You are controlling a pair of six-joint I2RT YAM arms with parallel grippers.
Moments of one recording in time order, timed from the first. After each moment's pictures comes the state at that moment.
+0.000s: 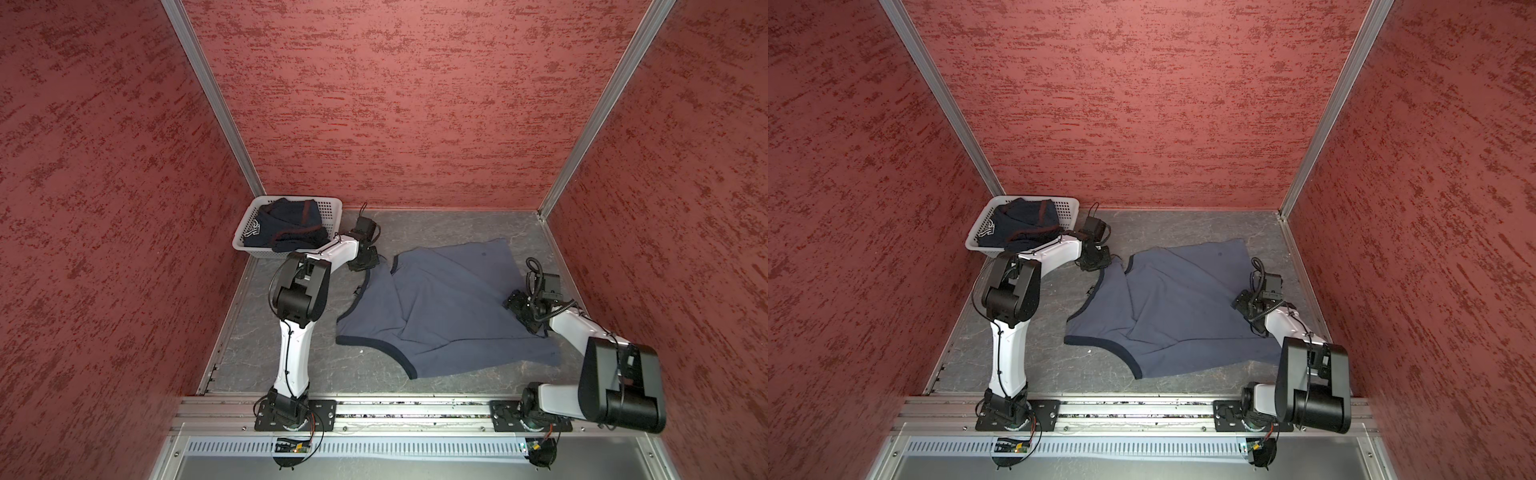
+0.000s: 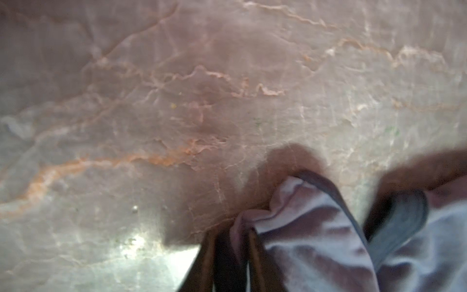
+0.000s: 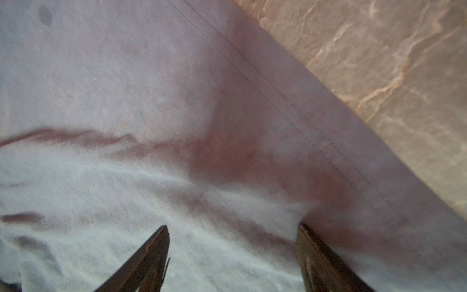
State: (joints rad) left arm -0.33 2.15 1.58 -0.63 -0.04 -0.55; right arm -0.19 1.34 0.59 -0.32 -0.16 0.62
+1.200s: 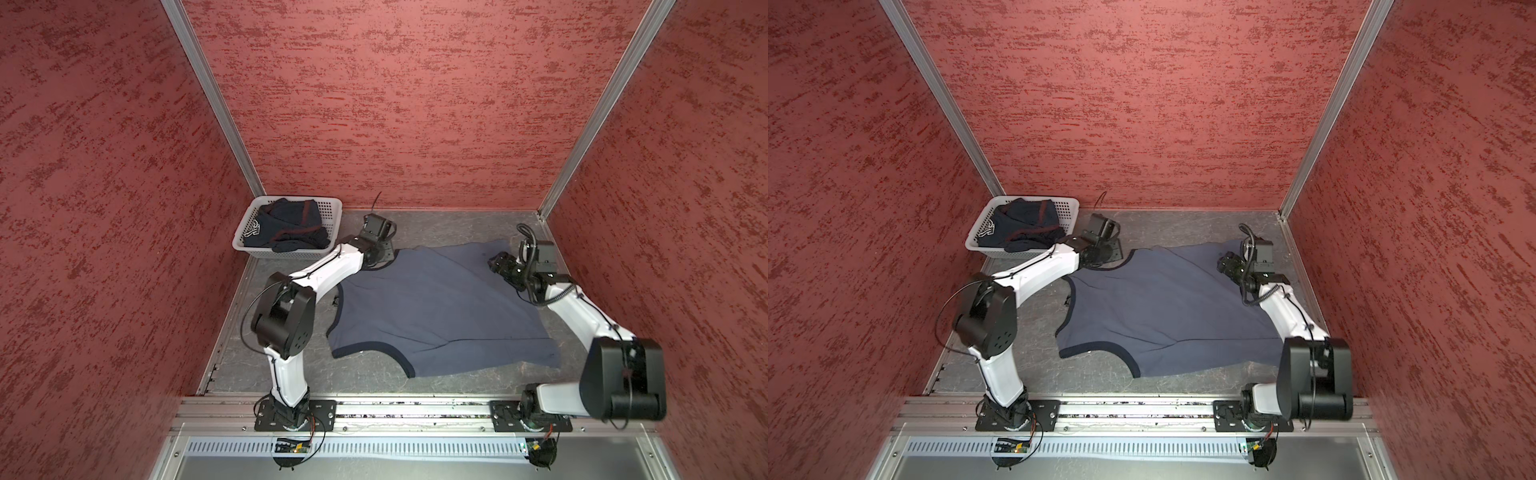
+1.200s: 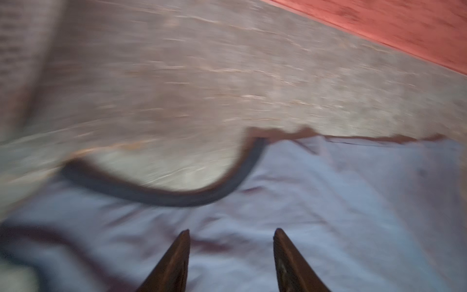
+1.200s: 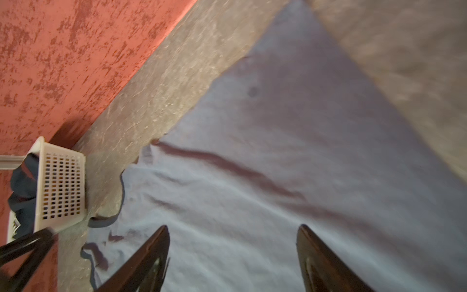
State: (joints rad) left arm -0.52 1.95 1.52 -0.47 -0.10 -0.61; right arm -0.03 1.48 0.94 -0.24 -0.27 0.60
